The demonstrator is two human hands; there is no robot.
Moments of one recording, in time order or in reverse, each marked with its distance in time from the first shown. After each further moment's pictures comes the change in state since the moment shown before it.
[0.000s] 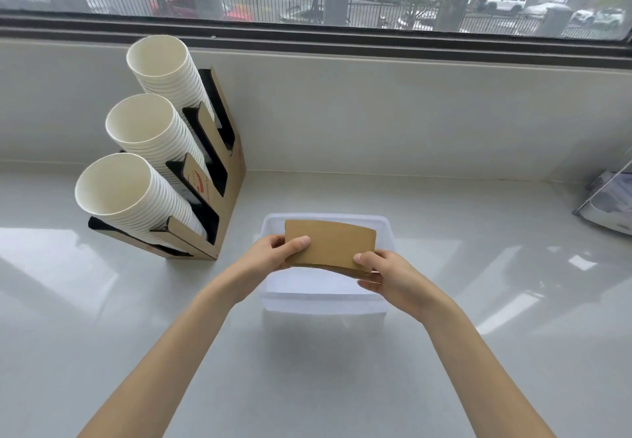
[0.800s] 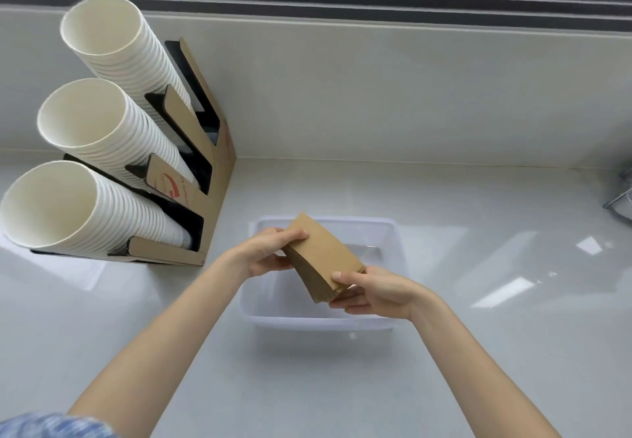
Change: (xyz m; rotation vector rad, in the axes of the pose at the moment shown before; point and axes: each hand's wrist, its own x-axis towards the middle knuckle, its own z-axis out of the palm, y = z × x) left_hand 0.092 -0.001 -0.009 -0.210 0.002 -0.320; right_hand 0.074 0.022 -0.015 -0.027 -0.272 0.342
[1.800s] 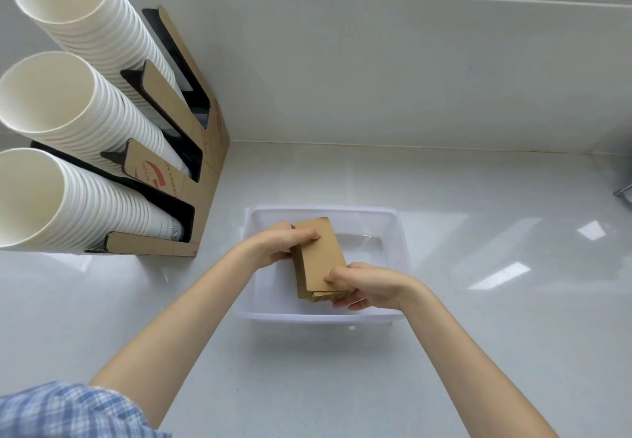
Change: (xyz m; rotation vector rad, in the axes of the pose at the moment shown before) left_hand 0.032 -0.006 0.015 0.279 0.053 -0.052; right_hand 0.017 -0.005 0.006 -0.269 0.046 0.134
